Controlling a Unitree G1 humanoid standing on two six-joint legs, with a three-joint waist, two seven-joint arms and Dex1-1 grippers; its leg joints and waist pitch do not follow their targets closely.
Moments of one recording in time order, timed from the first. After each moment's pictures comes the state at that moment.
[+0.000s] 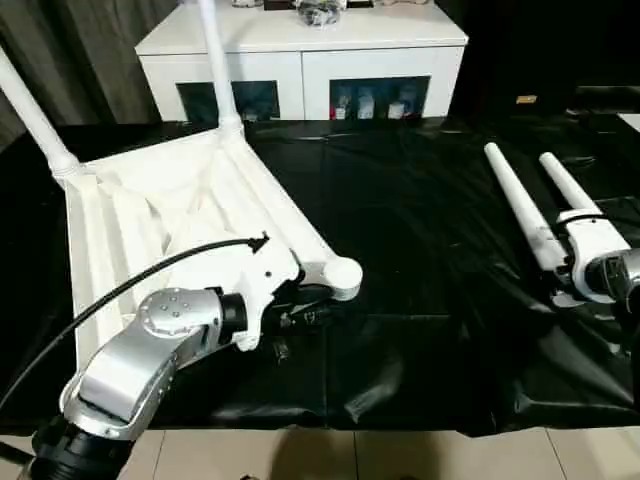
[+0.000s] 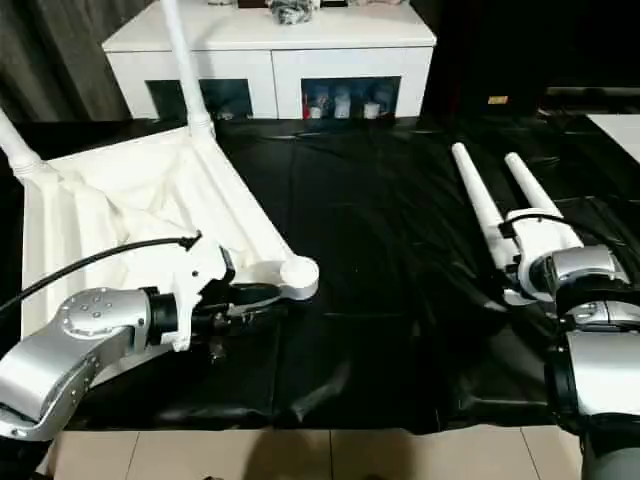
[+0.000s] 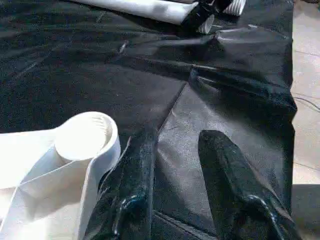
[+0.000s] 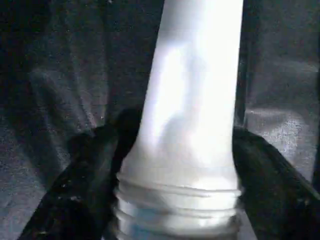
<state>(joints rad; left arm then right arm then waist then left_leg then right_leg) -0.28 0.47 -0.24 -0.31 -0.28 0.66 -0.83 -0.95 -0.64 0.01 1.31 -0.13 0.54 0.56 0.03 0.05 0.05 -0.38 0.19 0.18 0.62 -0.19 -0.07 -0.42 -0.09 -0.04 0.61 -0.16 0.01</state>
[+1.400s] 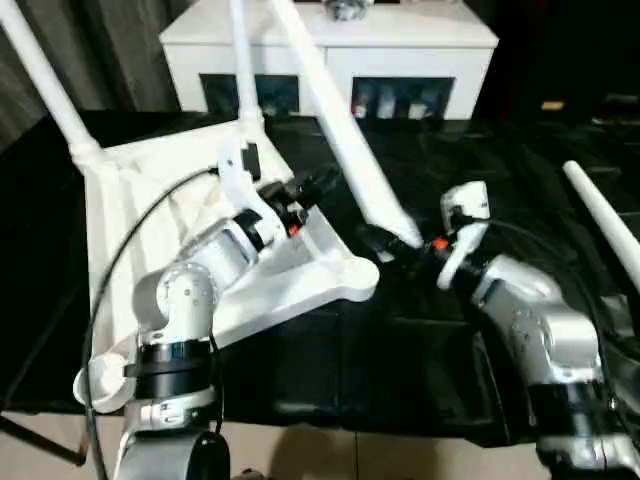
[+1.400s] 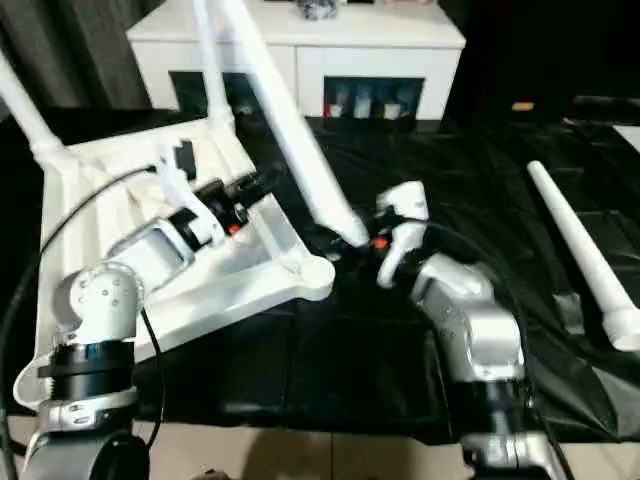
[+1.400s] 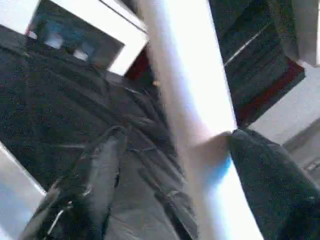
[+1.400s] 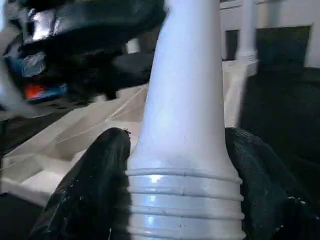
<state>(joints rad) -0.60 -0.03 0.24 0.07 -0.60 0.81 -0.33 -0.37 -0.24 -0.01 0.01 0.38 0.50 0.75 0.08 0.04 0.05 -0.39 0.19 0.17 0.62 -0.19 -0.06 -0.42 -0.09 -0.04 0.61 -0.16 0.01</state>
